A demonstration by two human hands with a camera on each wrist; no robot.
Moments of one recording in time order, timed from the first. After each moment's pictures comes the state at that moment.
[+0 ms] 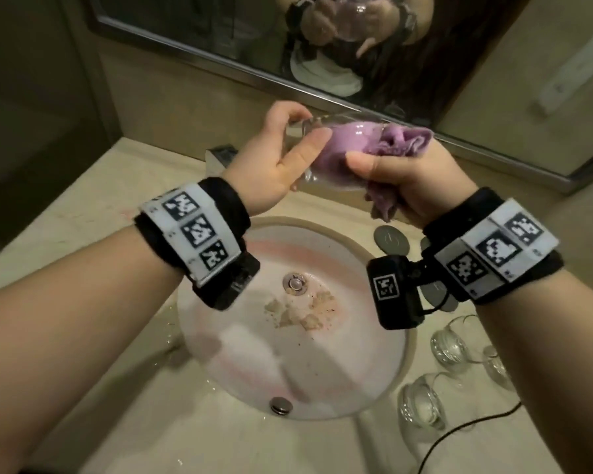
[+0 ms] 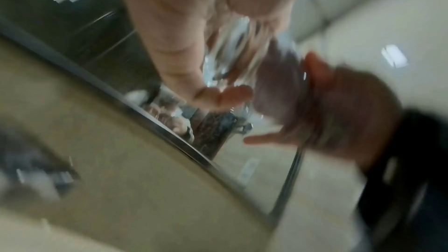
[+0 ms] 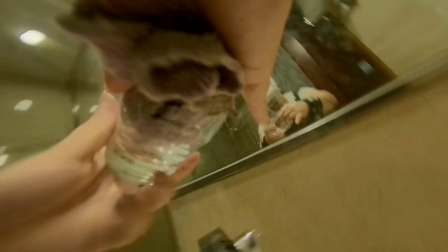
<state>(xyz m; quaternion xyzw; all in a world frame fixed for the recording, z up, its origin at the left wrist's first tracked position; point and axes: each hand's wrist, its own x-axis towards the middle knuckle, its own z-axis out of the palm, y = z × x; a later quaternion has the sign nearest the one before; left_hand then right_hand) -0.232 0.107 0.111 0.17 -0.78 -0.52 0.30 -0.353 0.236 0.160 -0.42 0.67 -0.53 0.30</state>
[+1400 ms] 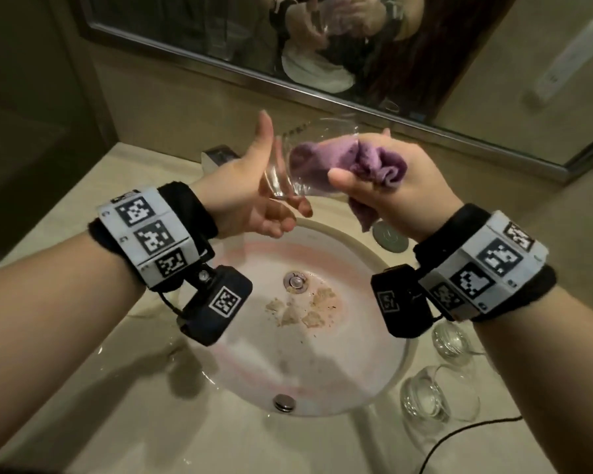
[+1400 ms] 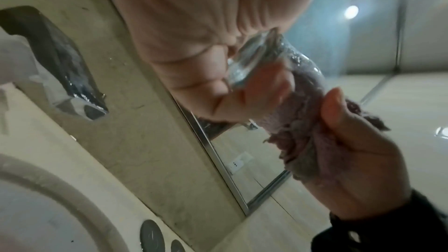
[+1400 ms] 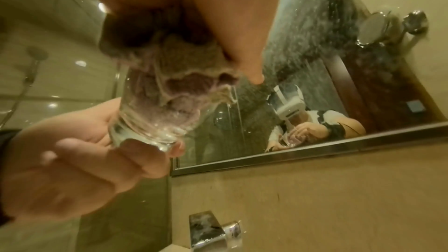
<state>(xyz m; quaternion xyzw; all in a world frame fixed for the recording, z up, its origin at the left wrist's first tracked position) -0.224 0.098 0.095 0.16 -0.58 -0.80 0.04 -0.337 0.248 0.152 -0.53 0.69 -0.44 0.21</state>
